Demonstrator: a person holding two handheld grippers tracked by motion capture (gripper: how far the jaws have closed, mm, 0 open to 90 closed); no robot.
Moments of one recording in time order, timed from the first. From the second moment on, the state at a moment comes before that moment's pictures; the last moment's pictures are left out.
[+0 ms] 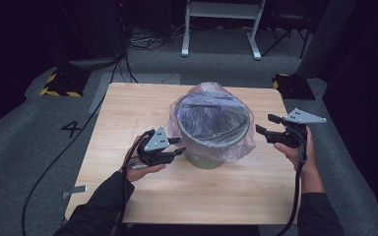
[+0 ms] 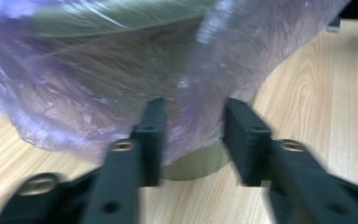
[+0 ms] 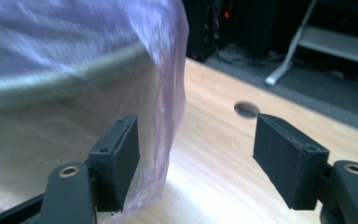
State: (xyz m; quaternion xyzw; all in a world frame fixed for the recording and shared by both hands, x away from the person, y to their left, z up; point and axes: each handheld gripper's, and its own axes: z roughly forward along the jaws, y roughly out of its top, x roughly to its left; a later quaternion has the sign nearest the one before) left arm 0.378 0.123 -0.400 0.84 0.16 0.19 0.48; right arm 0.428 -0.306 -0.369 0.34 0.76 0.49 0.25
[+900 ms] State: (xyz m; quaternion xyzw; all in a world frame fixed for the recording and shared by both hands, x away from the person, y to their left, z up) left arm 0.391 0.116 -0.415 0.85 0.14 0.17 0.48; right arm 0.501 -0.240 -0.327 0.28 0.80 0.48 0.21
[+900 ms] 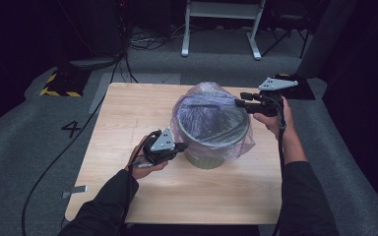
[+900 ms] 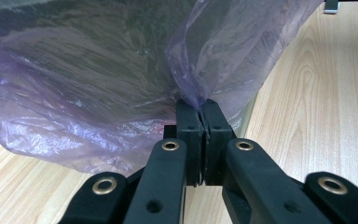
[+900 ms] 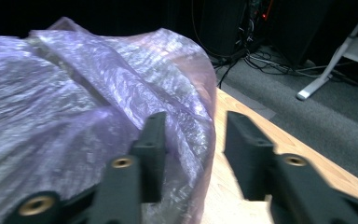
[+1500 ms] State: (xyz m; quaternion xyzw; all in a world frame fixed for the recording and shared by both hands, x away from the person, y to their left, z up) left arm 0.393 0.111 -0.421 0.87 0.11 0.16 0.45; right arm 0.517 -0.251 -0.331 0.38 0.75 0.48 0.24
